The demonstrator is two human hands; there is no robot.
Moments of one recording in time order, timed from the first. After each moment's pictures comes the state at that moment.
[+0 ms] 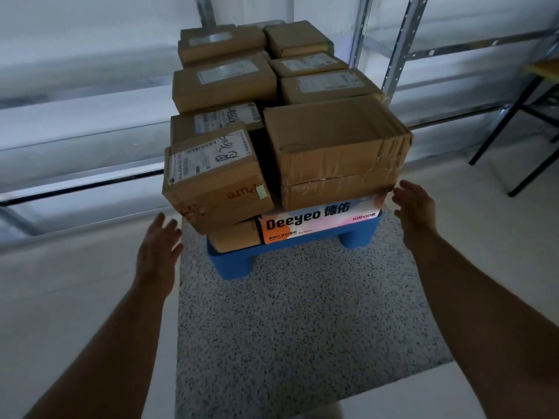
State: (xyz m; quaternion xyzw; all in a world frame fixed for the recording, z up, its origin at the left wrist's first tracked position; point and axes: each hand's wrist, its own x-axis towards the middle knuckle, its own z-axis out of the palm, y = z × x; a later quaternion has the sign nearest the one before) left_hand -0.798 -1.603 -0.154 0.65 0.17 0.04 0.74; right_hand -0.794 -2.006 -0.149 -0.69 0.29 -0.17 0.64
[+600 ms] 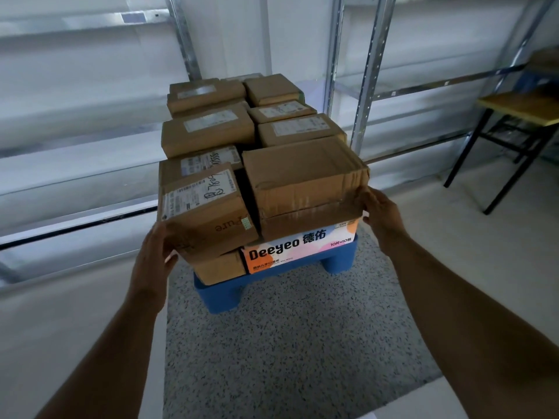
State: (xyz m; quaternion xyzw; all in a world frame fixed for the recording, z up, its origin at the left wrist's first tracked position) left_hand -0.794 -1.627 -0.111 0.69 0.01 0.06 0.72; right_hand -0.792 -2.003 -0.109 -0.72 0.16 -0.16 0.66
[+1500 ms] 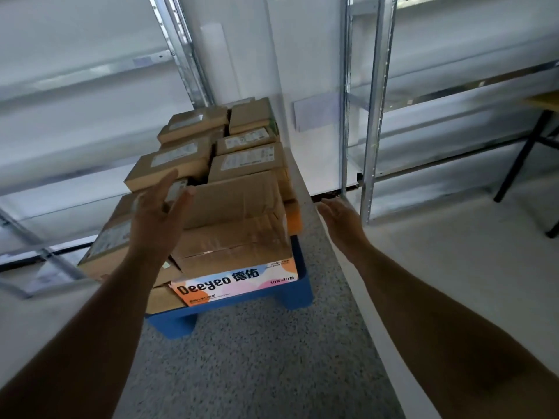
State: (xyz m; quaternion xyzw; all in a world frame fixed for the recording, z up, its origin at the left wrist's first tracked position) left_hand -0.768 -1.836 -0.005 0.89 -0.03 0.27 0.36; right_hand -0.732 -2.122 -0.102 -0.84 0.02 -0.08 0.54
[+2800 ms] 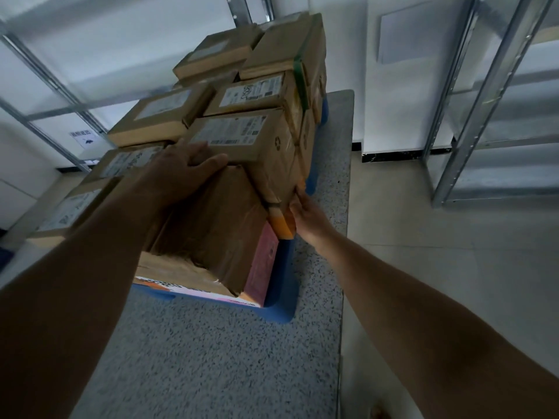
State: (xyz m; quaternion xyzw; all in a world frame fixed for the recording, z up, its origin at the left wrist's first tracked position) left_hand -0.629 -1.924 -0.011 0.98 0.17 0.02 0.12; right_hand -0.571 -2.112 -0.175 -0.75 -0.11 0.23 0.60
